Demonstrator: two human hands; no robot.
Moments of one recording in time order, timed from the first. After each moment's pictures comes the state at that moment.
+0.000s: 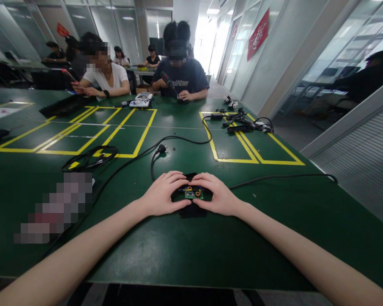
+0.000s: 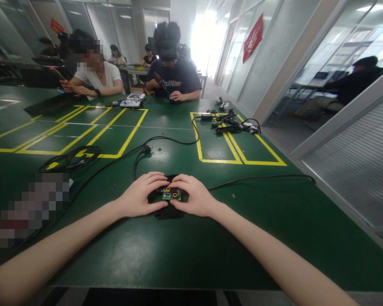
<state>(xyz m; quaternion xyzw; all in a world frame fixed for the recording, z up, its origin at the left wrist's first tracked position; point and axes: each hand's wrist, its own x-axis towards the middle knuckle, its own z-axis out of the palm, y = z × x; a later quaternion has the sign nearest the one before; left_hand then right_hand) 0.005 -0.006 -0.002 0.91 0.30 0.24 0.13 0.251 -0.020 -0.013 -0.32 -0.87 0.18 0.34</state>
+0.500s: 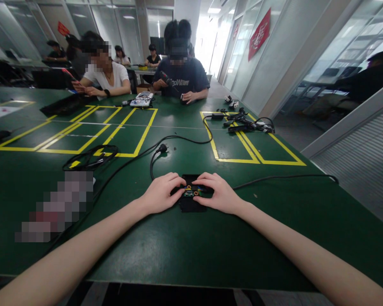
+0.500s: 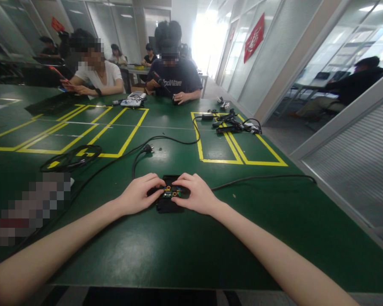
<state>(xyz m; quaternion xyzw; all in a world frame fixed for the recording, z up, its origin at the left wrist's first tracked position) 0.003 -0.005 -0.004 0.90 0.33 0.25 0.13 0.254 -0.018 -0.009 -0.39 -0.86 0.14 0.29</state>
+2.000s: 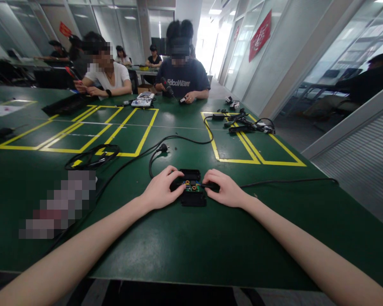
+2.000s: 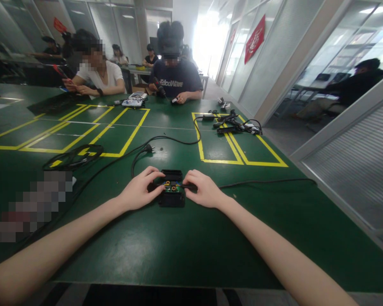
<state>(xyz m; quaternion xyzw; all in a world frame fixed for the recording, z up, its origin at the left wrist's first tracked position) 0.004 -0.004 -0.005 0.85 0.41 0.28 0.15 0.276 -0.002 -0.010 -0.34 -0.89 0.13 0.29</state>
